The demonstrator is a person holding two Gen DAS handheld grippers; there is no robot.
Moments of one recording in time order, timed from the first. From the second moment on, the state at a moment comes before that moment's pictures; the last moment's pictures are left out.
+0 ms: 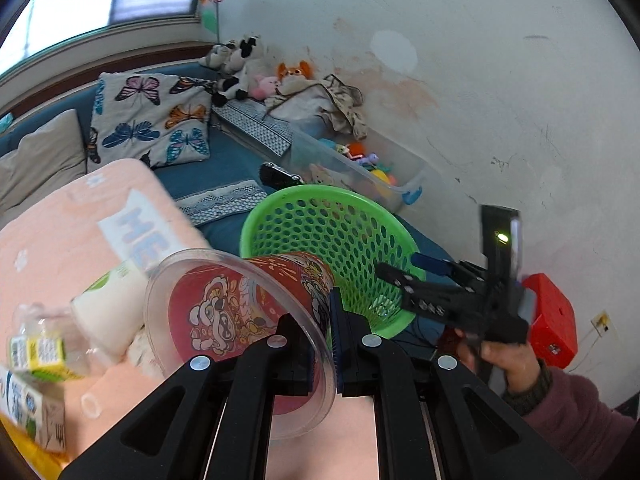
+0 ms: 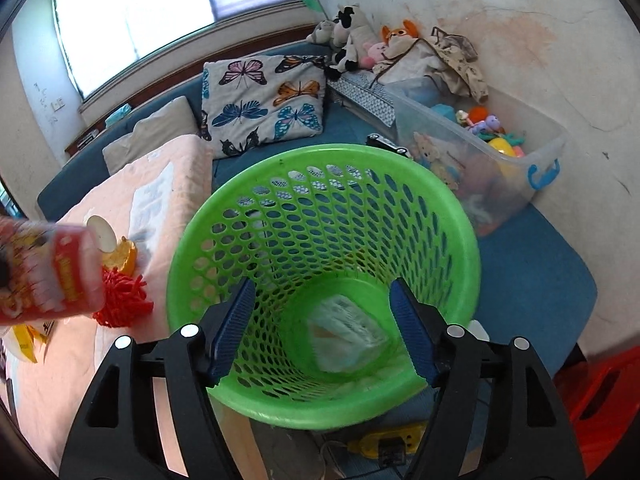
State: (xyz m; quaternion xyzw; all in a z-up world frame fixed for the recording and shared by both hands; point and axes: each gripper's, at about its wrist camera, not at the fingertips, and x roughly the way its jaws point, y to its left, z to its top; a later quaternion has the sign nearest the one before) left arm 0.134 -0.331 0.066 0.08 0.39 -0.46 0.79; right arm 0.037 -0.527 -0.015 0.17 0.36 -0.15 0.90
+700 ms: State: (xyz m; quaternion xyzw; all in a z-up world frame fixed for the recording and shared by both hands) left arm 0.155 -0.404 0.013 0.09 0.45 -0.46 0.76; right arm -0.007 -0.530 -0.021 0.16 0.36 -0.18 0.90
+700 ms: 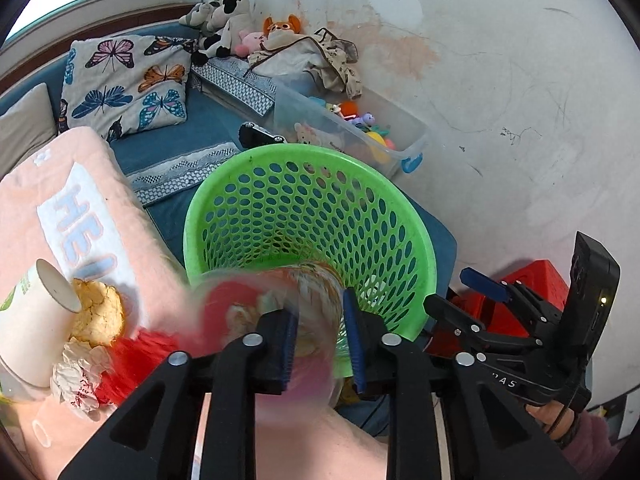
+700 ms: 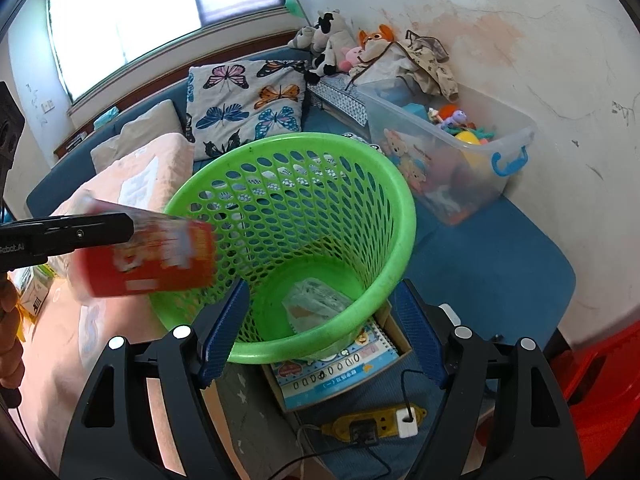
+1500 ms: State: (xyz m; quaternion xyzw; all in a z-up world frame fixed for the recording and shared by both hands) left arm 0.136 -0.297 0.051 0.06 0.39 -0.41 0.82; right arm -0.028 -0.484 -0.040 0.19 0.37 -0.13 0.90
